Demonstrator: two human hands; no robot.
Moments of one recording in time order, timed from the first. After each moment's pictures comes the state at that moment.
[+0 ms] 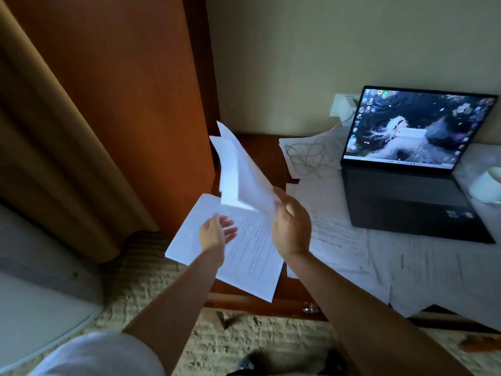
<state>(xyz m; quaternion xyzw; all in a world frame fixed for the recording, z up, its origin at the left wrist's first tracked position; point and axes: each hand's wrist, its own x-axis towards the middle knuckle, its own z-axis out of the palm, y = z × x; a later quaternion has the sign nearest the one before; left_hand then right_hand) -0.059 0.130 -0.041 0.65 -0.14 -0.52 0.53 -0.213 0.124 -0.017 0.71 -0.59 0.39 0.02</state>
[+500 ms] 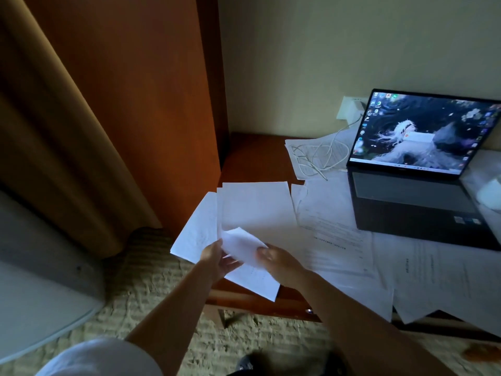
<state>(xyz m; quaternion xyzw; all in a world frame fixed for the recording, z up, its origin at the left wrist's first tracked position) -0.040 0.164 -0.061 0.63 -0.06 -0.64 0.42 -0.217 0.163 -0.053 0.80 -0.51 0.04 -0.33</state>
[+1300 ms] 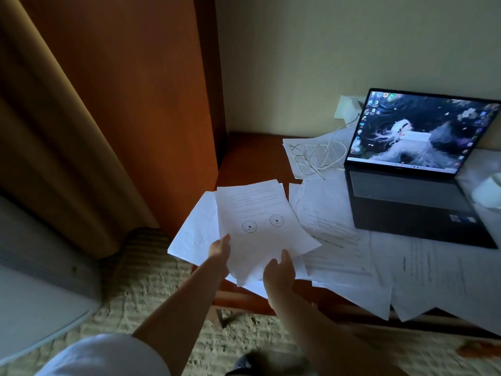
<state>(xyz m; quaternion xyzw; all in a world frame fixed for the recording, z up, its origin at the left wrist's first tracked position) -0.059 0.155 -0.057 0.71 -0.13 -0.60 0.36 -0.179 0.190 -0.075 0.34 -0.75 0.33 -0.45</state>
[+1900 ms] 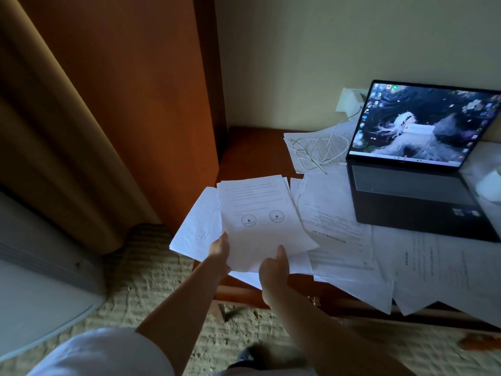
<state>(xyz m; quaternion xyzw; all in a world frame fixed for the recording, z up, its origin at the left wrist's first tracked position) -0.061 0.161 -0.059 0.68 -0.11 -0.61 0.38 -0.164 0.195 -0.063 0.26 -0.73 0.38 -0.51</state>
